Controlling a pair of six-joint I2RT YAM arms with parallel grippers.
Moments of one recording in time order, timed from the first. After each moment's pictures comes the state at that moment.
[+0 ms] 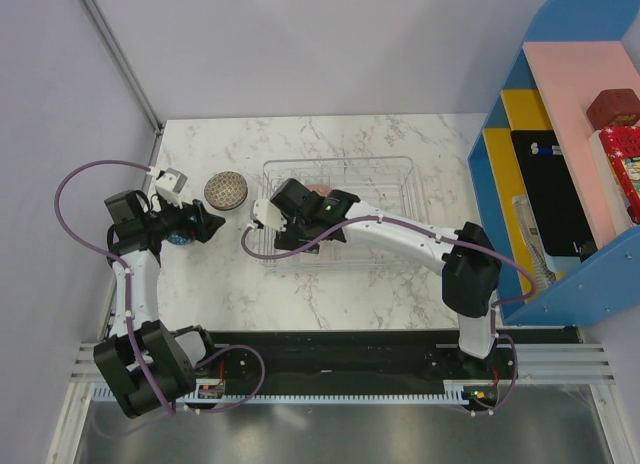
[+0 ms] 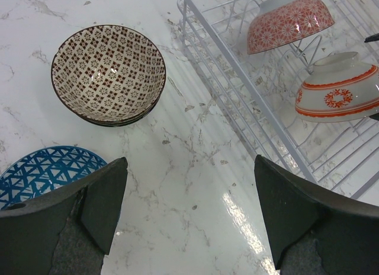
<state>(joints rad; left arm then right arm) 0.42 1.09 0.75 -0.30 0.92 0.36 1.01 1.92 1.69 -0.73 0.24 -0.56</state>
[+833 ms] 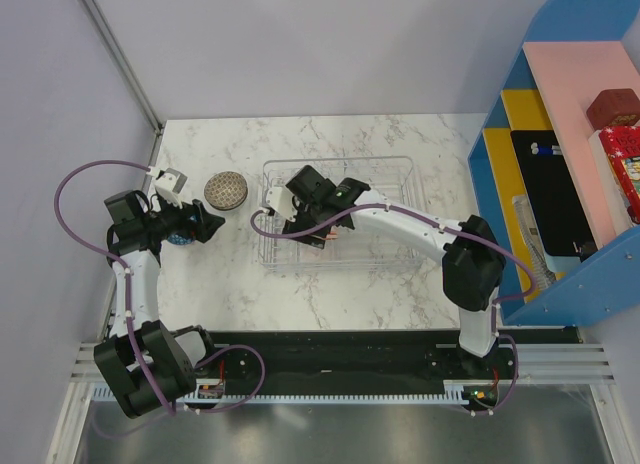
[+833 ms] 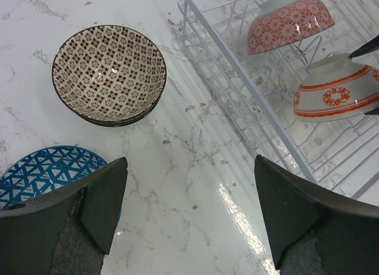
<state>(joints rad) 0.43 1.09 0.75 -0.30 0.92 0.36 0.91 1.92 1.67 -0.73 0.01 -0.48</state>
